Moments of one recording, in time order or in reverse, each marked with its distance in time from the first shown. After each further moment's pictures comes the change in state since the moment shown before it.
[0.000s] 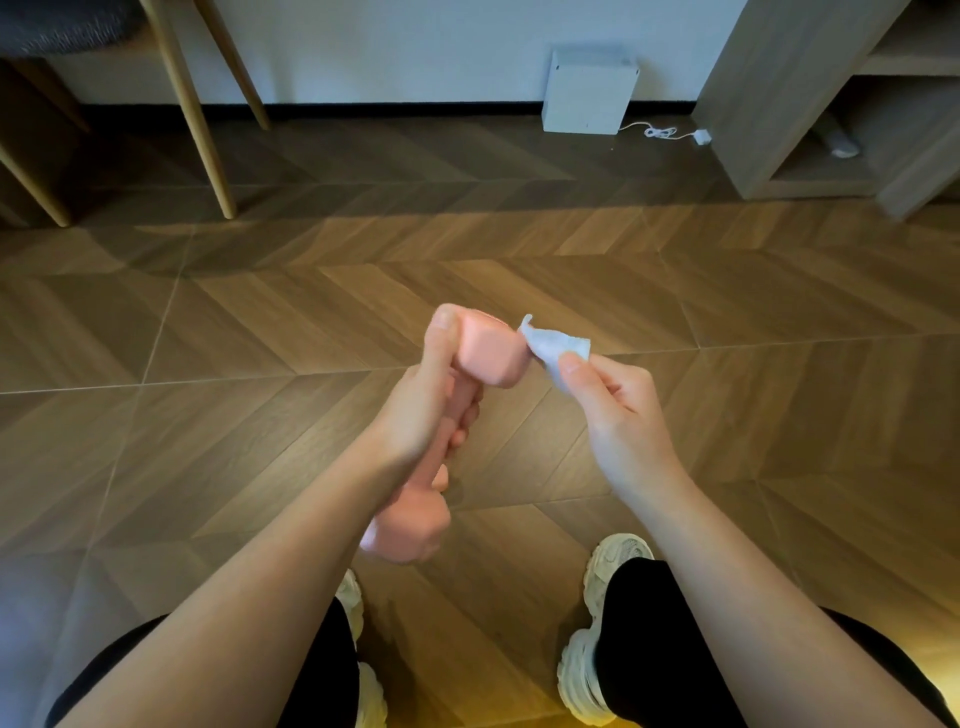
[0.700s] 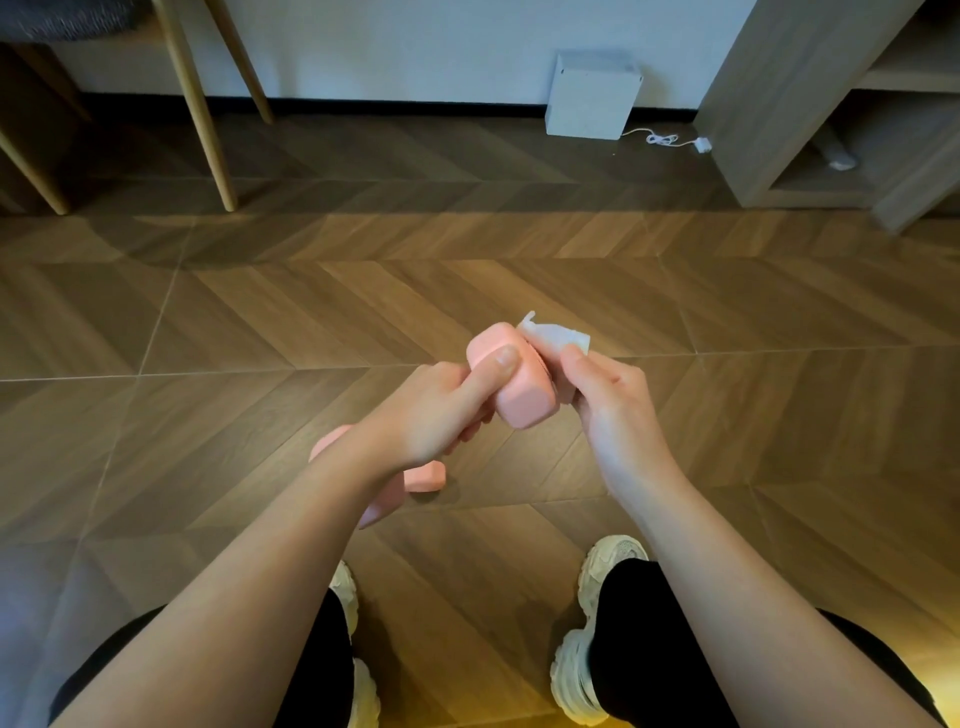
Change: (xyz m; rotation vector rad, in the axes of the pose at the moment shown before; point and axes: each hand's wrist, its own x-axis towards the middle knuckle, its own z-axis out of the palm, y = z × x) left_hand -0.002 0.010 -0.008 0.459 -0.133 0.155; right_hand 0.003 -0.006 0.008 0.183 -0.035 0.135
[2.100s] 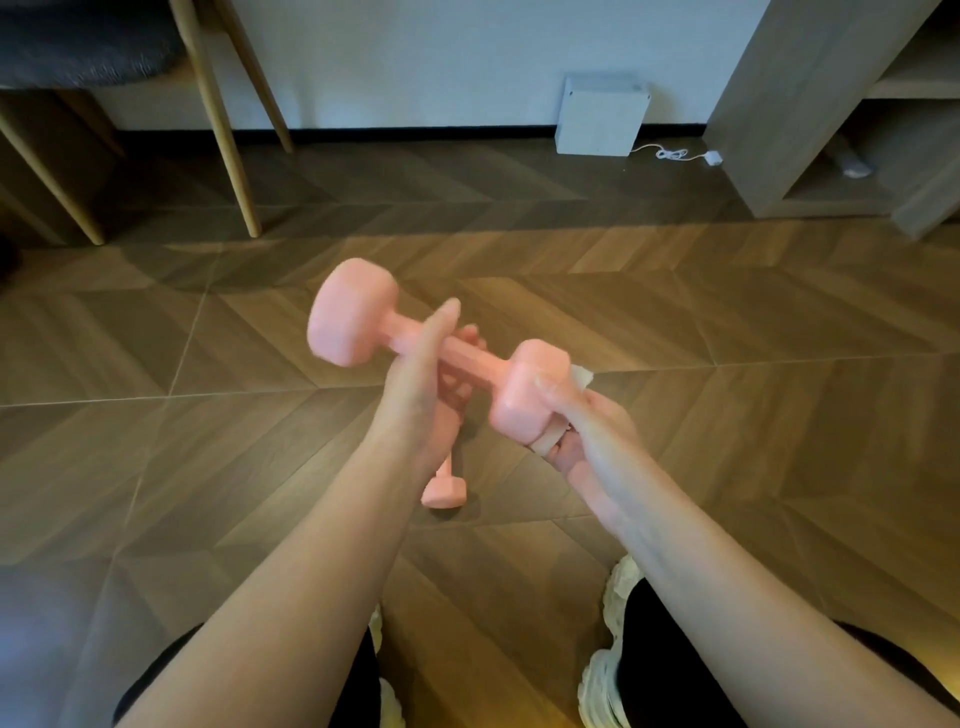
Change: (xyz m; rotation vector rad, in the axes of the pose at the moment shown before) left_hand 0.008 0.010 -0.012 -1.195 0.448 -0.131; right_hand -0.007 -0.002 0.028 0.336 0.023 0.410
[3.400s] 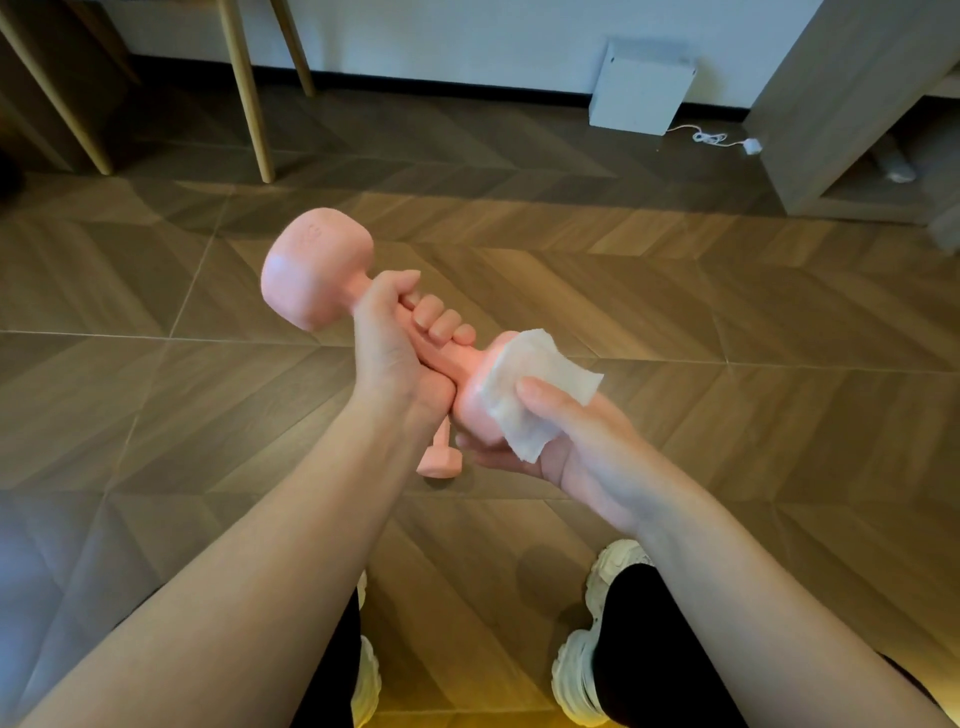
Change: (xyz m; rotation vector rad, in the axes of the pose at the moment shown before) left_hand -0.005 0.013 0.004 -0.382 0.117 0.028; right_hand -0.008 -0.003 0.003 -0.145 -0.438 0.064
